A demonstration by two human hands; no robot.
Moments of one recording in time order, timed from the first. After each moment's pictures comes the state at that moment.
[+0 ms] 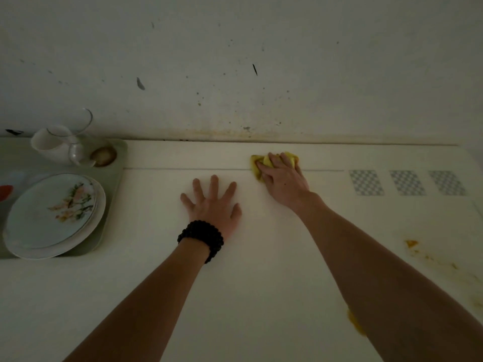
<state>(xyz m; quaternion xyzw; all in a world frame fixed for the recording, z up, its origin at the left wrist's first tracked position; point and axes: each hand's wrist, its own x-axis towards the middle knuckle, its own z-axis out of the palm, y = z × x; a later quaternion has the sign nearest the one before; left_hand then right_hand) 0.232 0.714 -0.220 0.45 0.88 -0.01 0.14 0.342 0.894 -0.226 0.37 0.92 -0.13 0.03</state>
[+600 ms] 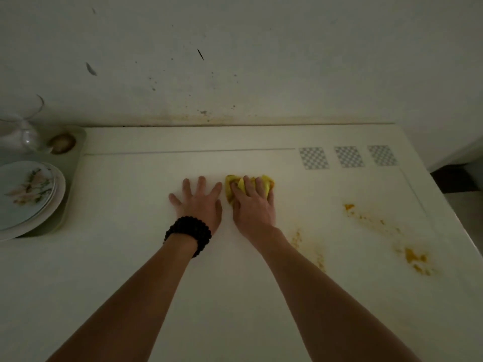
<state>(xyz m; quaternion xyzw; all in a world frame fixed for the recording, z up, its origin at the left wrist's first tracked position) 0.317 0.703 -0.205 0.48 0.86 -0.01 0.16 0.437 0.779 -0.221 0.45 0.88 -0.15 0.01</state>
